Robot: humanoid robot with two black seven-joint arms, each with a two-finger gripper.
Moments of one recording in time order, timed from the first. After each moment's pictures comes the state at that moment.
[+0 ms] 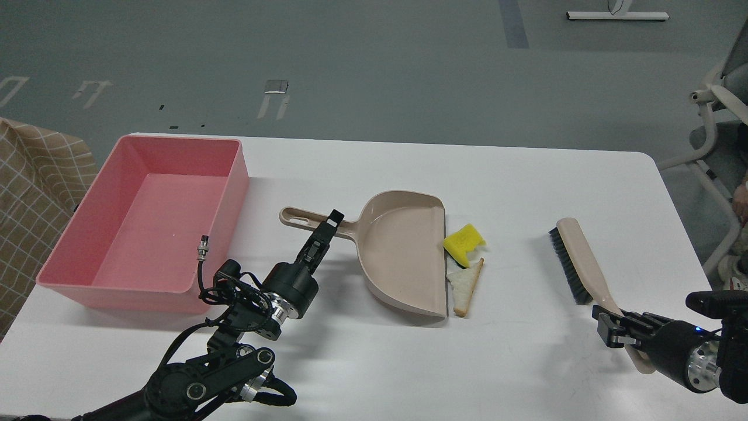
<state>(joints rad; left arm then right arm) -0.28 0.20 -0.55 -1.18 1.07 0.49 -0.40 -0.22 -0.60 1.35 1.65 -2.18 0.49 0.06</state>
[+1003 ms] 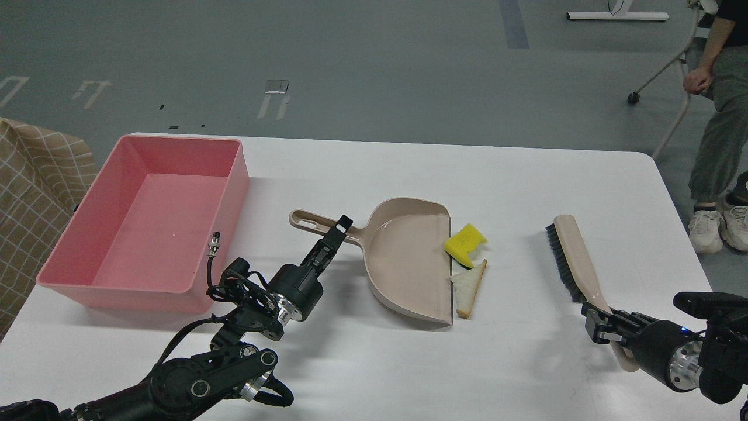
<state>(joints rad) -0.34 0.21 -0.46 -1.15 1.07 0.49 -0.40 -0.22 -0.48 1.35 1.67 -2.18 0.49 0.00</state>
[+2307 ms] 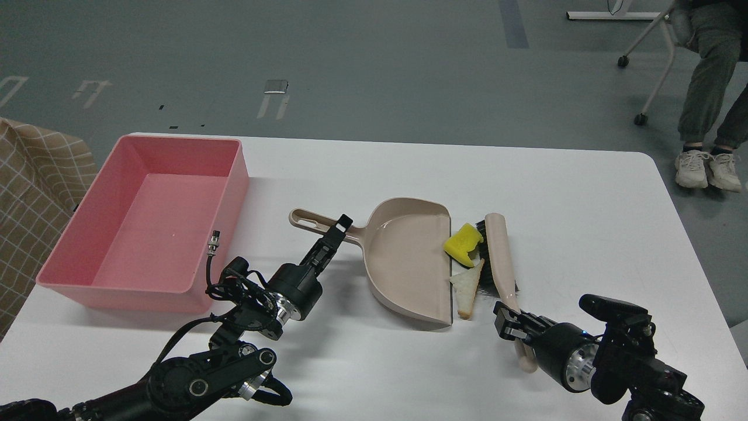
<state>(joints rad) -0.34 0.22 -0.46 -1.15 1.07 0.49 -0.40 -0.17 -0.16 1.19 1.72 -2.18 0.49 -0.22</state>
